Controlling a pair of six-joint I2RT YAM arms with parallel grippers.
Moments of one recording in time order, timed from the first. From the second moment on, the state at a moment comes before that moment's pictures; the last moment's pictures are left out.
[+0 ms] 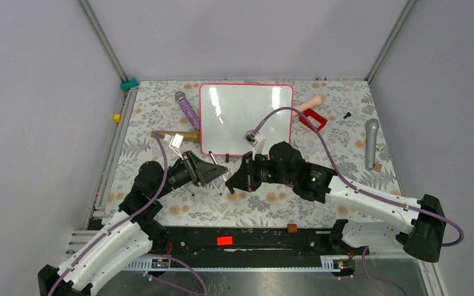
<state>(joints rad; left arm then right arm) -0.61 0.56 0.44 0.13 0.42 -0.98 1.04 1.15 0.90 -0.10 -0.24 0.66</state>
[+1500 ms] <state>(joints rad) -0.75 0.63 0.56 0.06 0.63 -0.67 1.00 1.17 1.10 -0.21 -0.34 0.65</state>
